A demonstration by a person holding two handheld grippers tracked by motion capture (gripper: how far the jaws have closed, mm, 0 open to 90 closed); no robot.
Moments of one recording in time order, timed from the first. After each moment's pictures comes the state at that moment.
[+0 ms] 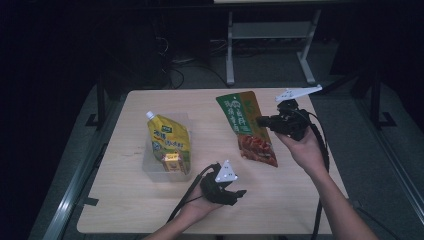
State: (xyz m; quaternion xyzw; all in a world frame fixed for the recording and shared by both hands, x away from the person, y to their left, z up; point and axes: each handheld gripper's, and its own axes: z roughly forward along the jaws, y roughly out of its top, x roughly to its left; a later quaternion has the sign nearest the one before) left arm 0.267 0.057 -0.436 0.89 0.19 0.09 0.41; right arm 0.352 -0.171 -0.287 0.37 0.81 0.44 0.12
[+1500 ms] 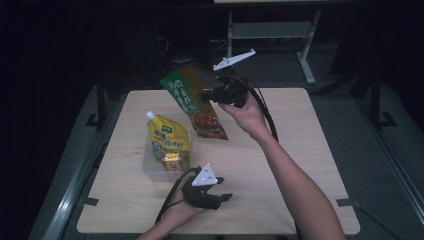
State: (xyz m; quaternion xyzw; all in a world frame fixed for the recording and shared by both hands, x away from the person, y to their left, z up) left arm 0.257 0.101 -0.431 0.87 0.21 0.07 0.44; right arm 0.421 -0.044 -0.246 0.27 0.82 0.49 0.06
